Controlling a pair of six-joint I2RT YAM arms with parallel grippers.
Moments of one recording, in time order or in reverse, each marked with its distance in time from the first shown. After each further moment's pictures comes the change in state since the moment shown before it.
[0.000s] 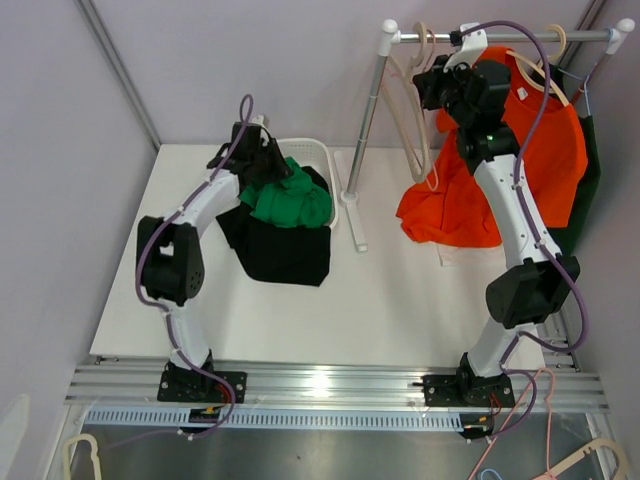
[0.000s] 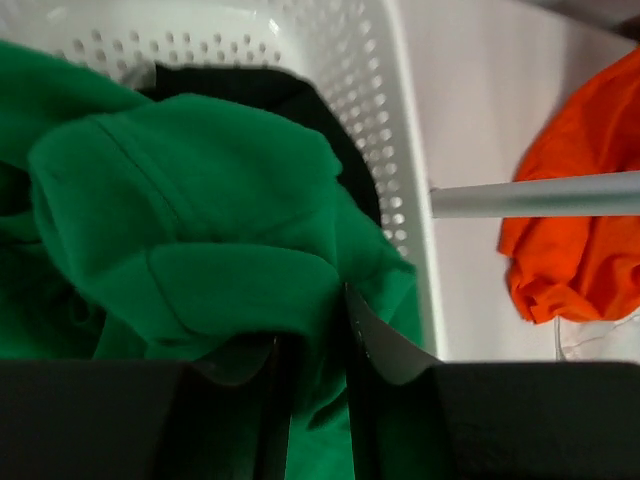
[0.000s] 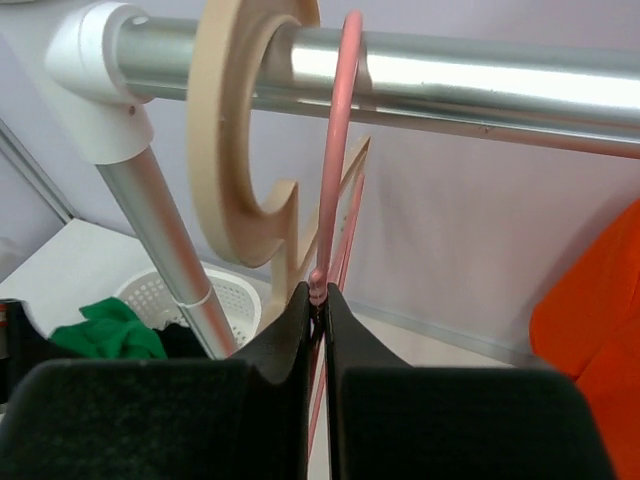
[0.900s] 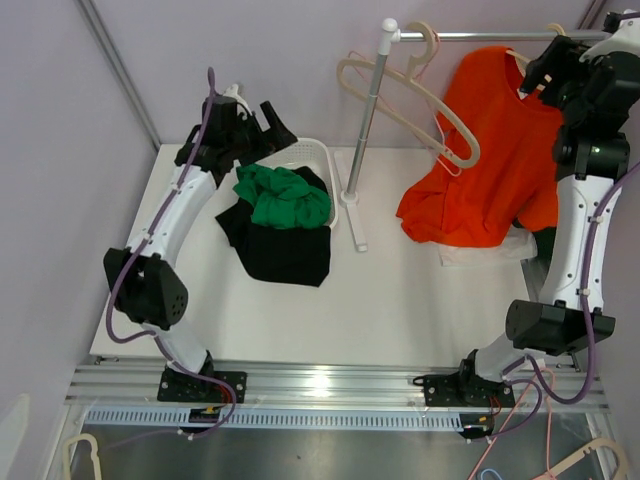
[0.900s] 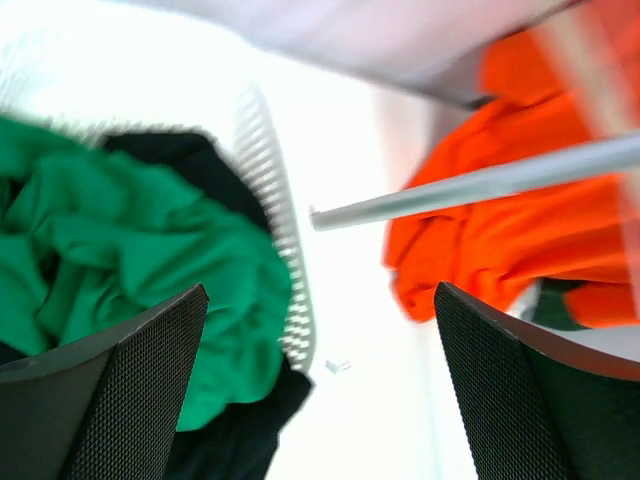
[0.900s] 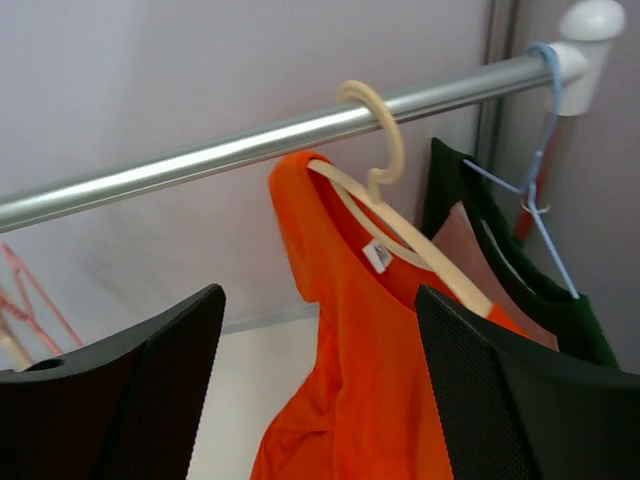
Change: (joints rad) left arm 0.016 -0.143 0.114 -0.170 0.042 -0.101; right arm -0.372 -0.193 0.122 -0.325 0.142 0.084
